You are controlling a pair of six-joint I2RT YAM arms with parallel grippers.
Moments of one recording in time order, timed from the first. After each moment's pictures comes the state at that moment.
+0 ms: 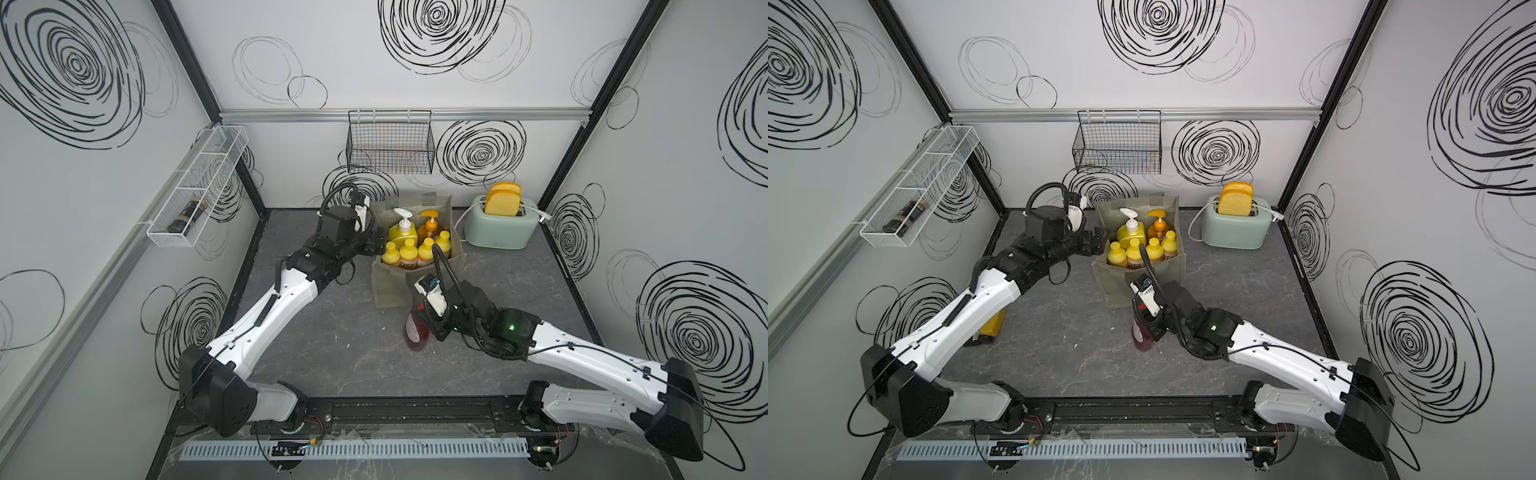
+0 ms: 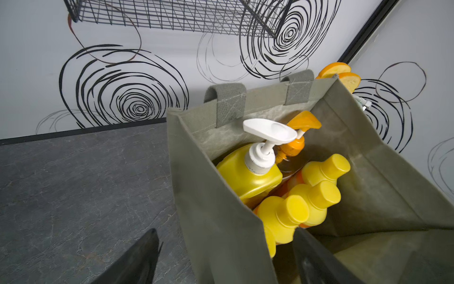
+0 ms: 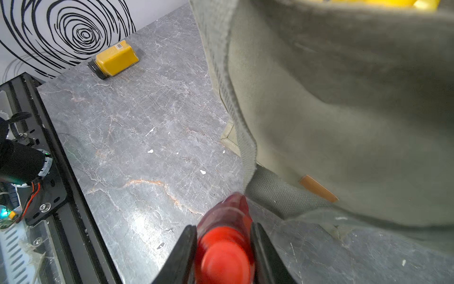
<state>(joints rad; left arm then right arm) -0.47 1.37 1.29 -0.38 -0.01 -0.24 1.01 1.09 0.82 -0.37 0.09 0.15</state>
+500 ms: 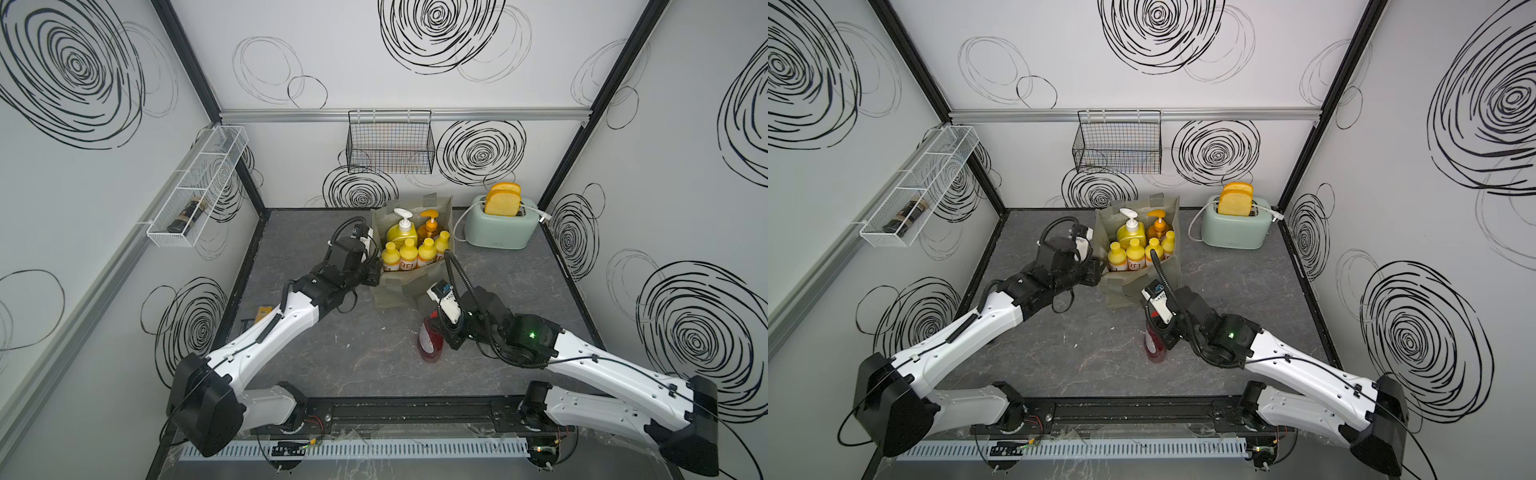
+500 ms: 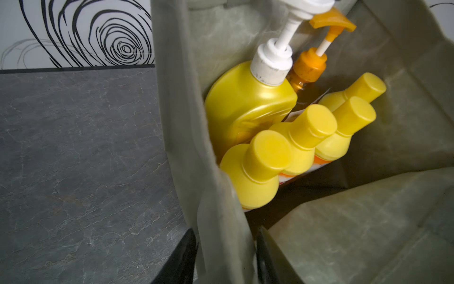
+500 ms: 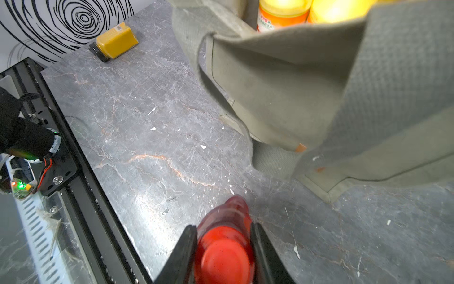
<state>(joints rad) -0.55 1.25 0.99 -0.31 -0.07 -0.35 1.01 0.96 0.81 -0.54 0.08 0.15</state>
